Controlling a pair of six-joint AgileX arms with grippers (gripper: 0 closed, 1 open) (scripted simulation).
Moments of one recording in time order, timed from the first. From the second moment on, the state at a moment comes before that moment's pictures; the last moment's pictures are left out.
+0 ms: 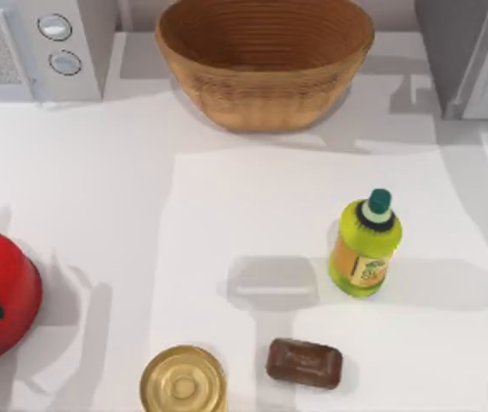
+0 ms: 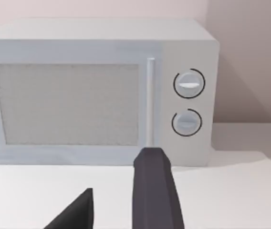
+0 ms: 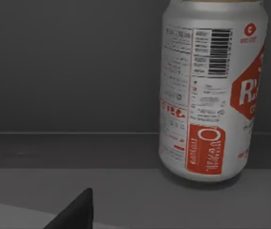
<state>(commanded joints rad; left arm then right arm) 0.00 0.00 0.00 0.00 0.00 0.00 0.18 1.32 1.74 -0.42 0.20 0.02</state>
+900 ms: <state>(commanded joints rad) 0.00 0.00 0.00 0.00 0.00 0.00 0.10 1.58 1.94 -0.35 0.13 0.02</state>
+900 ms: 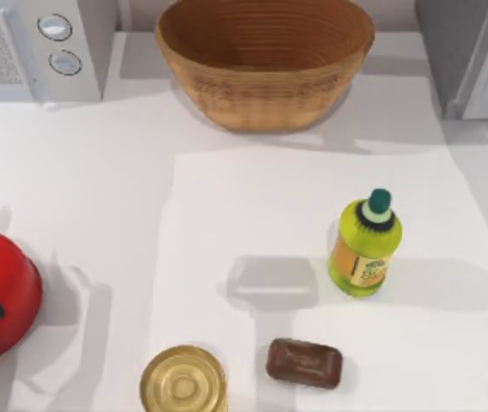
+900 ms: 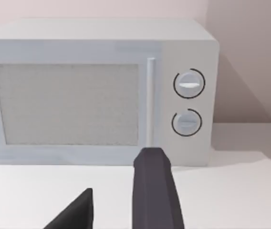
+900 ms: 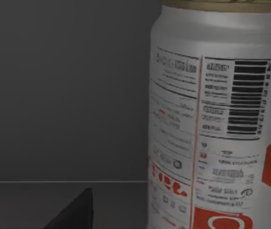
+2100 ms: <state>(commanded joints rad) 0.00 0.00 0.00 0.00 0.00 0.00 0.07 1.85 2.26 -0.40 0.11 0.02</state>
